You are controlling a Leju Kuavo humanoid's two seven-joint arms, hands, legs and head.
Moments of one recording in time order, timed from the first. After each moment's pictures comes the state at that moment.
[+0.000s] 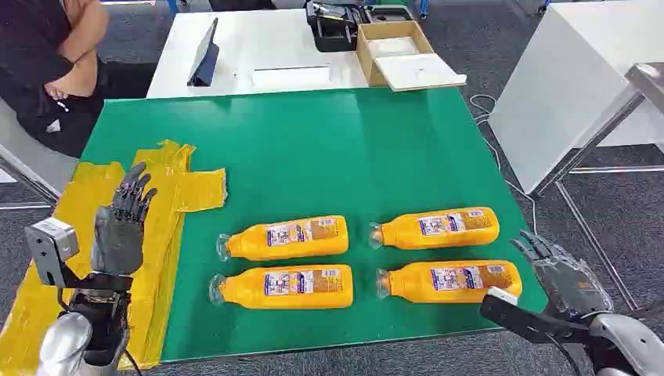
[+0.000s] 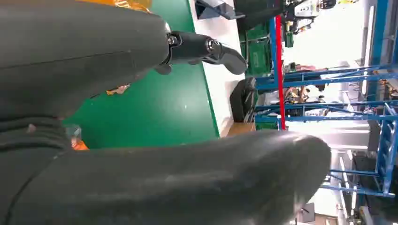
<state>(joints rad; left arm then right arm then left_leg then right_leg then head) -0.07 0.11 -0.06 -1.73 0.20 -0.11 -0.16 0.27 -0.62 -0.05 -1.98 0.73 0.26 0.15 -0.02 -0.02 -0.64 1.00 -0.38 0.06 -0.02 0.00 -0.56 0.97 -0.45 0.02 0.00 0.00</state>
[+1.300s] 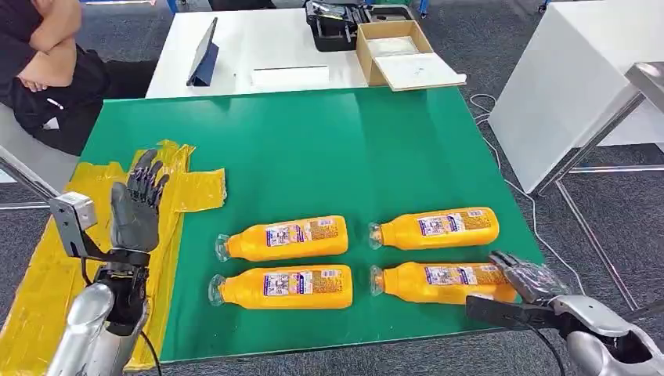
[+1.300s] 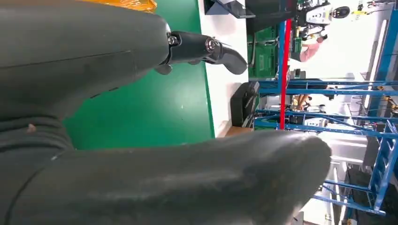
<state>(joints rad) -0.21 0.12 -0.13 -1.54 0.29 -0.02 -0.19 -0.02 -0.77 0.36 -1.54 0.60 0.25 0.11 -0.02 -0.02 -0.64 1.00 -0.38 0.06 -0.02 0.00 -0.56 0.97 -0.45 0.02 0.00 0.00</state>
